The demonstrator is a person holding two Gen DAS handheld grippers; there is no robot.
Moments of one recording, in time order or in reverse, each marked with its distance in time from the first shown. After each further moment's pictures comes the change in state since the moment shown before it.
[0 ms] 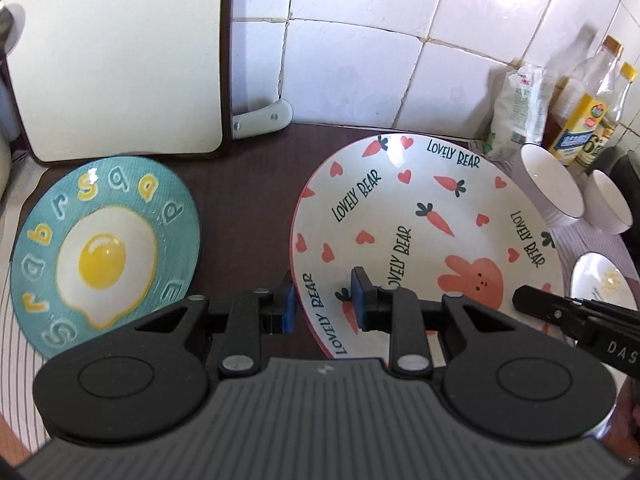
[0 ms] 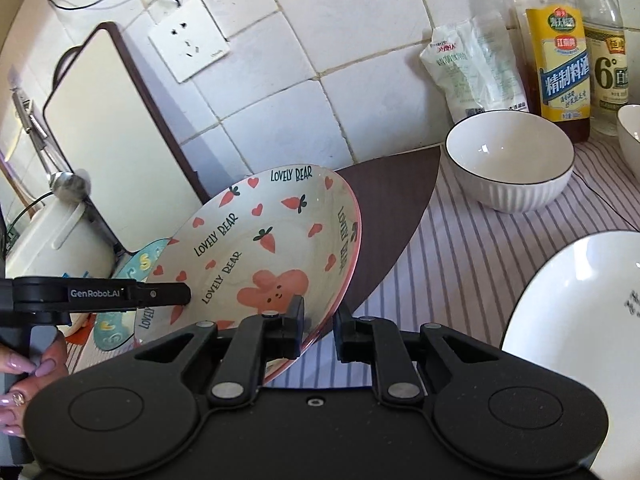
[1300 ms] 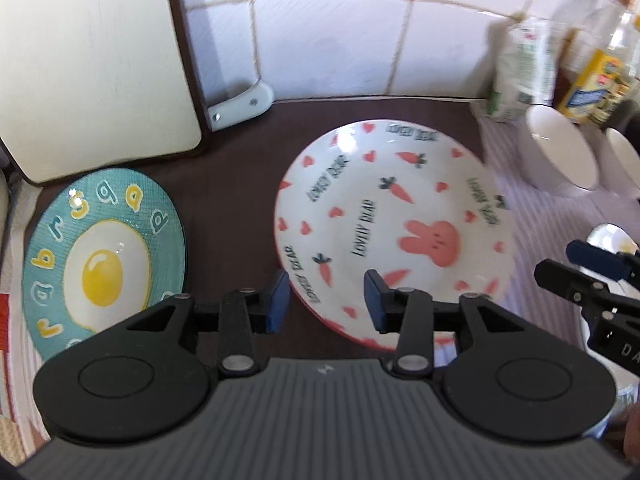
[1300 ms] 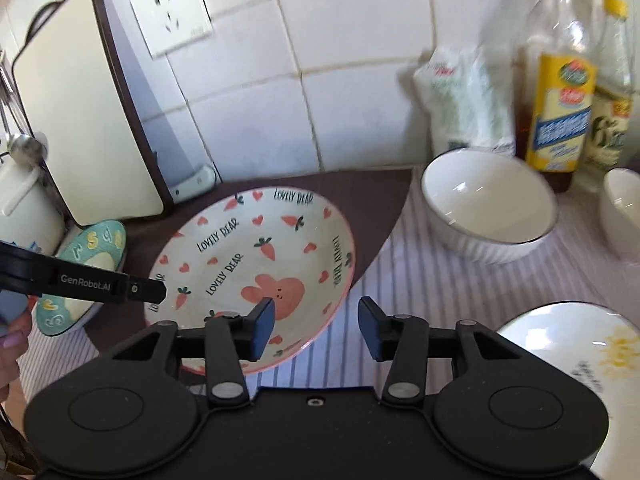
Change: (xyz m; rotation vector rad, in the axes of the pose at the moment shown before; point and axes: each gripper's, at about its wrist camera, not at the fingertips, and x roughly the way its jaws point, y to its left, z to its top) left arm 0.006 -0.031 0.026 0.111 0.136 0.055; right arm -0.014 0.013 0.024 -0.148 0.038 -0.162
